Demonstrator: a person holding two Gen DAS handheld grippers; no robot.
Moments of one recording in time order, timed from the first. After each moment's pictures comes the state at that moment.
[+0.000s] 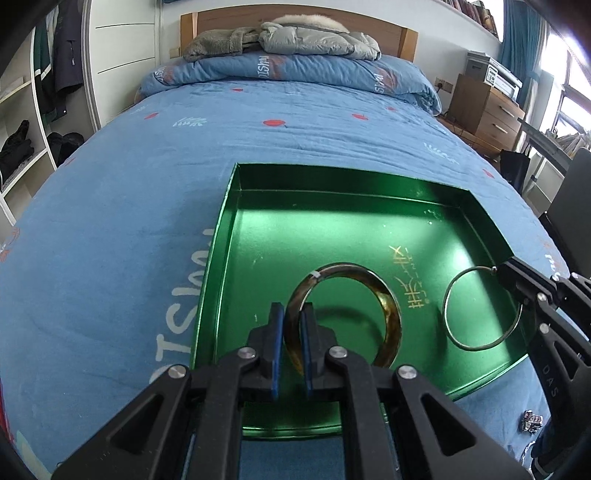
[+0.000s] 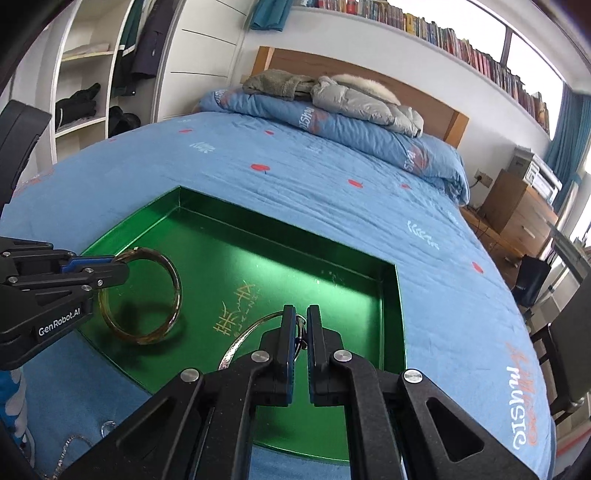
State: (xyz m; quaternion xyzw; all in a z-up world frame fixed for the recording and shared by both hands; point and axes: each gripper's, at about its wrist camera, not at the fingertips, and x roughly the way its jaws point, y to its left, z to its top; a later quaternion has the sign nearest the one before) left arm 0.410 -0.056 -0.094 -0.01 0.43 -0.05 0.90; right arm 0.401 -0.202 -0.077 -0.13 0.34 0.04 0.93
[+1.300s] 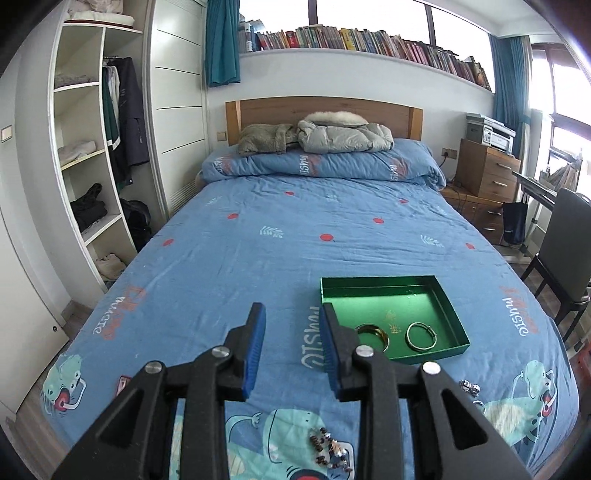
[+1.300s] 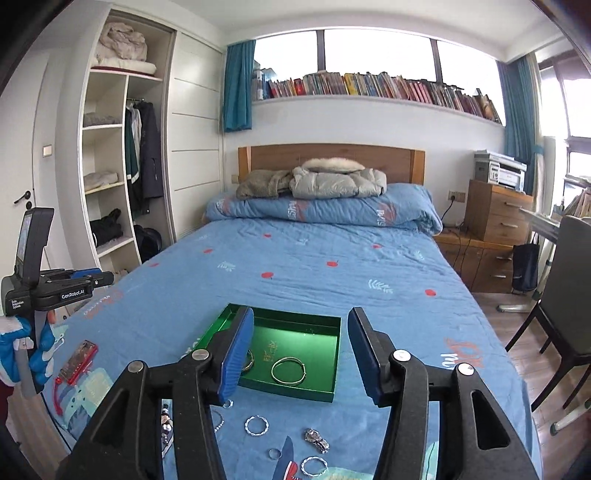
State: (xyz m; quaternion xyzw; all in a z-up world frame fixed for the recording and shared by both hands) left arm 0.217 0.035 0.141 0.01 0.29 0.01 0.96; right arm 0.167 -0.274 0.152 0.00 0.19 0.07 0.98
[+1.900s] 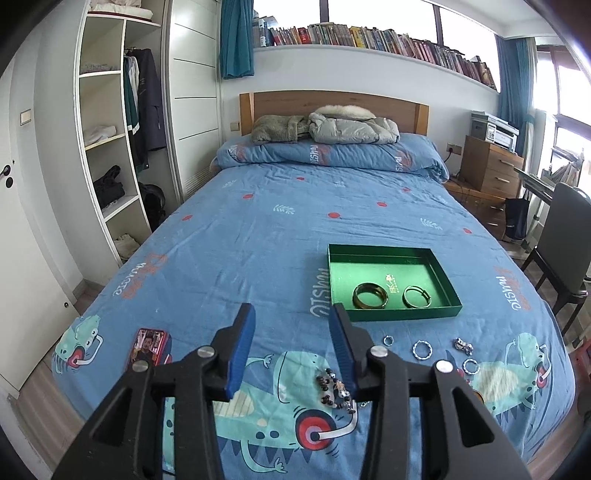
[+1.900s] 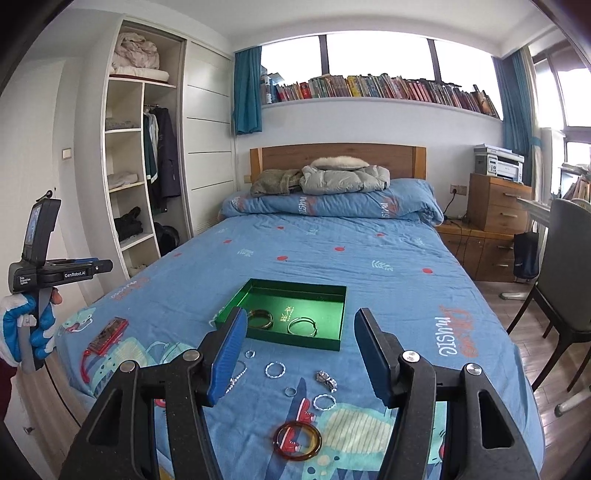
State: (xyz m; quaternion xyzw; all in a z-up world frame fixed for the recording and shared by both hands) left arm 0.128 0.039 0.121 0.00 0.31 0.02 0.95; right arm 0.068 -0.293 0.119 0.01 0.21 0.09 0.97
